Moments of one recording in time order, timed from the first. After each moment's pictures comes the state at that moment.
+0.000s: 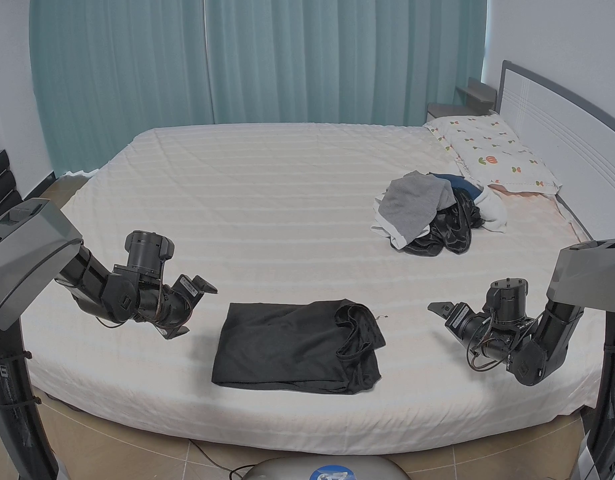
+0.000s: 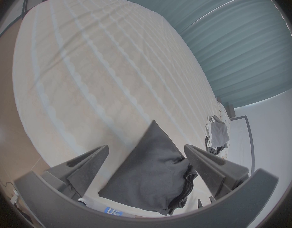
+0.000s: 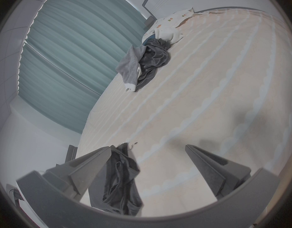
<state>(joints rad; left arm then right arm) -0.16 2.16 -1.03 -0.33 -0.12 -1.01 0.24 2.27 -0.57 -1.19 0.00 0.89</state>
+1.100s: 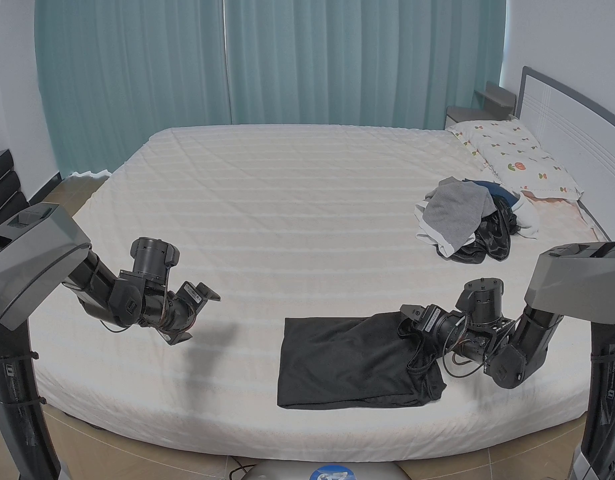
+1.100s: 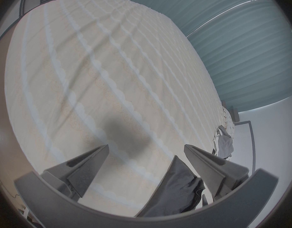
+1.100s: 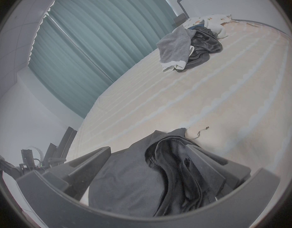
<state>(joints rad) -0.17 2.20 -1.03 -0.33 -0.12 -1.01 0.34 2.31 -0.66 -1.18 -0.04 0.73</state>
